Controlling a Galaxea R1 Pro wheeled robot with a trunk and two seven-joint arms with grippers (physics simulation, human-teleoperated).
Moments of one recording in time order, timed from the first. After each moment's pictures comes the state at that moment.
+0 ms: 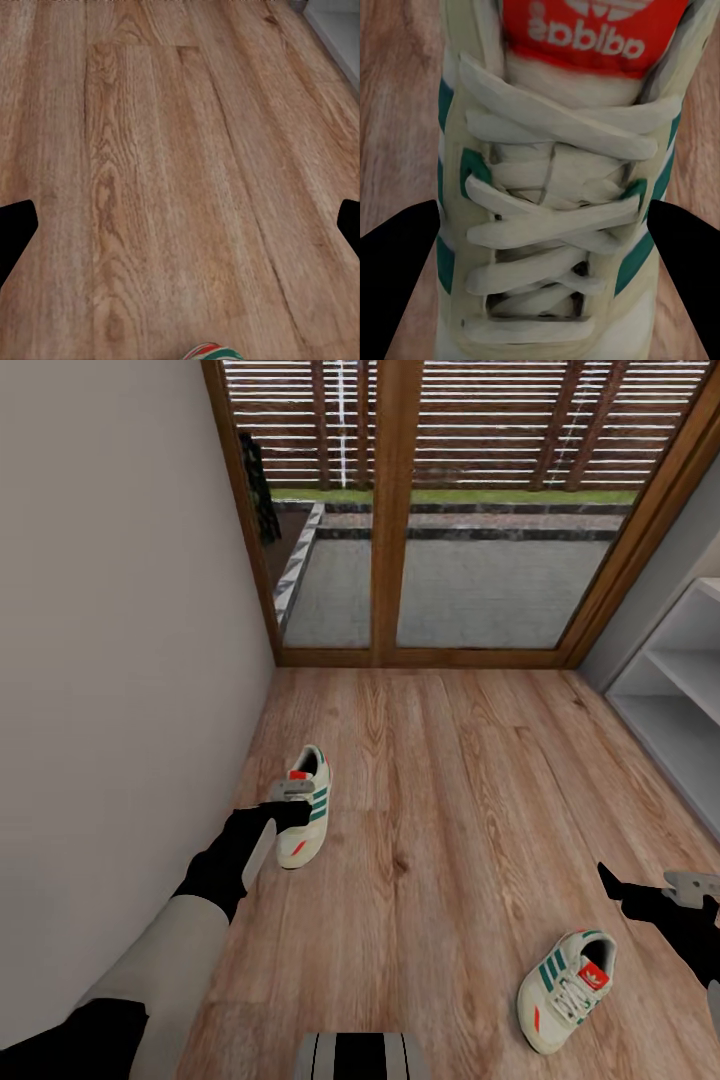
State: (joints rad) left arm -0.87 -0.12 -0.02 -0.77 0.06 0.53 0.02; right arm -0.17 -0.17 -0.53 -1.59 0.01 0.34 0.33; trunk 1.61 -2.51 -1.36
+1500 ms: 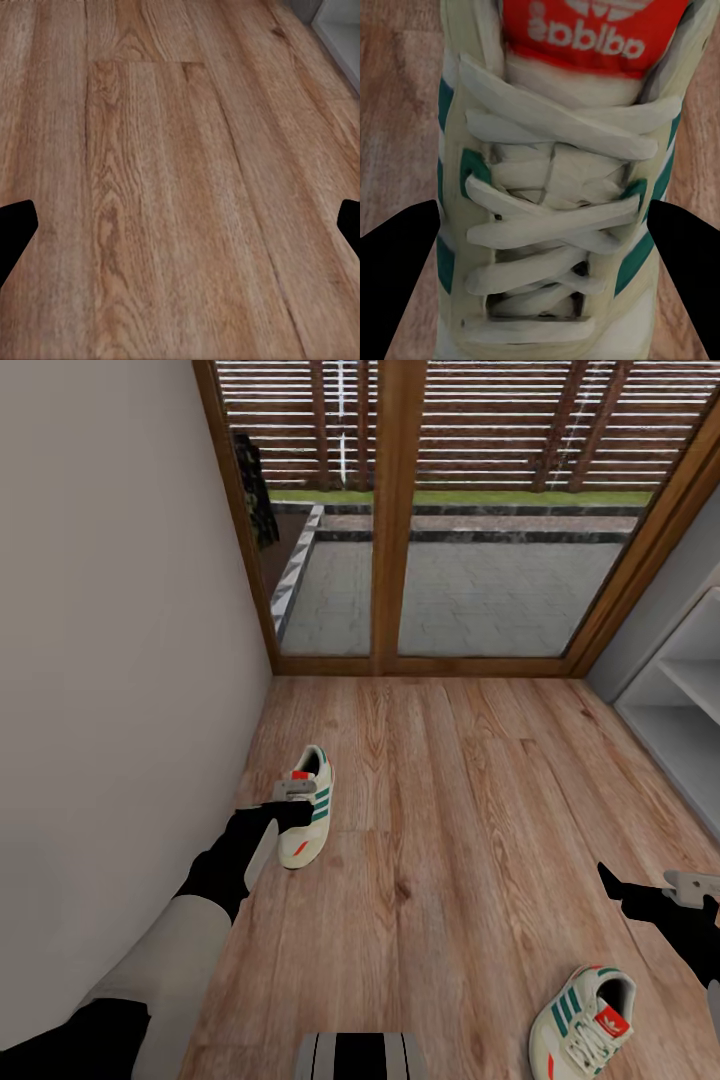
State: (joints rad) left arm -0.87 -0.13 -0.02 -0.77 0.05 0.53 0.02; right arm -0.17 -0.17 -0.53 -1.59 0.01 0.34 0.33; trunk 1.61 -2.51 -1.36
